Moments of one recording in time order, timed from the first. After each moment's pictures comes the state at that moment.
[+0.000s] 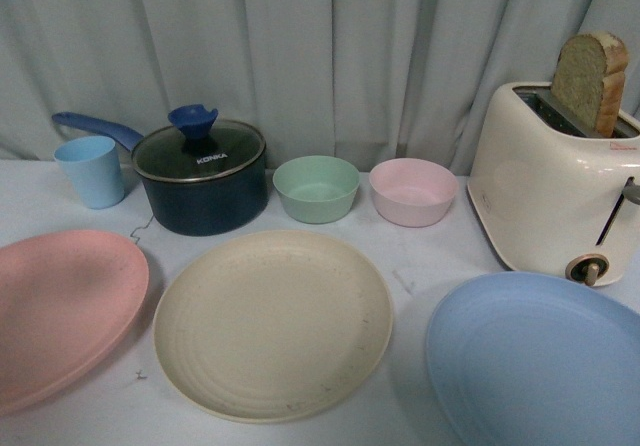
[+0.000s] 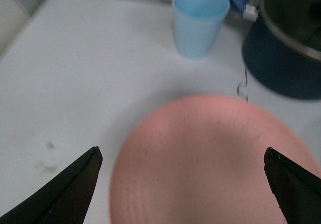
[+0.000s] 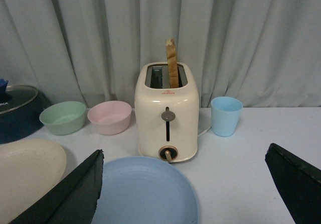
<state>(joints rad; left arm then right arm) 0.31 1.58 0.61 0.47 0.11 0.07 0.00 0.00 0.01 0.00 0.00 0.00</state>
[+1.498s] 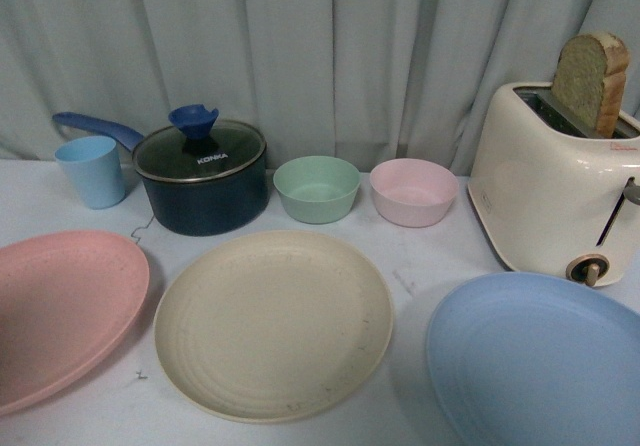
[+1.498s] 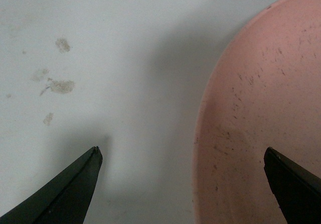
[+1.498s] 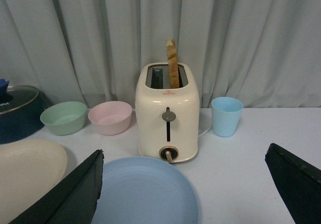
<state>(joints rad) 0.45 2.09 0.68 0.69 0.10 0.08 0.00 0.00 0.01 0.00 0.00 0.00</state>
